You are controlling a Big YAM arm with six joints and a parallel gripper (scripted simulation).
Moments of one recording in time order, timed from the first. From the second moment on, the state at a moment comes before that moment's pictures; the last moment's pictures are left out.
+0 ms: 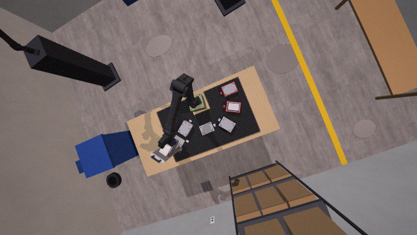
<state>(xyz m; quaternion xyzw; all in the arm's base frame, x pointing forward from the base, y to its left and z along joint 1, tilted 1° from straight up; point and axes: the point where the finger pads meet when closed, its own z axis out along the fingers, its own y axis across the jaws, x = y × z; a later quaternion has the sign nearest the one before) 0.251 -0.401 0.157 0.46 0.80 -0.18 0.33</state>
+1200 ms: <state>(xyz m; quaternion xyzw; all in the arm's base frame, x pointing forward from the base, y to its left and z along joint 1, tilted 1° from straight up) 0.231 -0.369 0.161 0.46 0.80 -0.18 0.33</state>
